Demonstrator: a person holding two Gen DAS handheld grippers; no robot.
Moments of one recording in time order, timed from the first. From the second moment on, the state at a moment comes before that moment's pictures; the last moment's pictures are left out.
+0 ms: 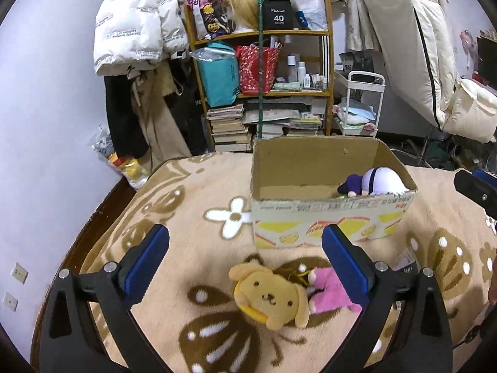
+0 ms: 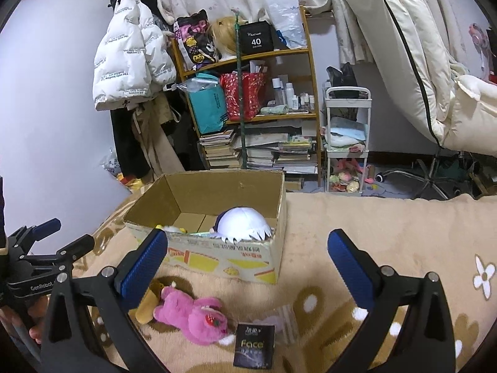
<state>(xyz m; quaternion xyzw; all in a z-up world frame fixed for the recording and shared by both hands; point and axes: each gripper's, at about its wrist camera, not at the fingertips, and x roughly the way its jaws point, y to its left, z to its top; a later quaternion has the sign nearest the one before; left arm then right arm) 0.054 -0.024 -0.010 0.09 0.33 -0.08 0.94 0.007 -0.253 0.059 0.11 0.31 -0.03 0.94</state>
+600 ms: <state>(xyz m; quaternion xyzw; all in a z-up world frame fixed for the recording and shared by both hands) 0.044 -0.003 -0.023 0.08 0.38 -0.07 0.92 -0.011 -0.223 0.042 0.08 0.38 -0.03 0.92</state>
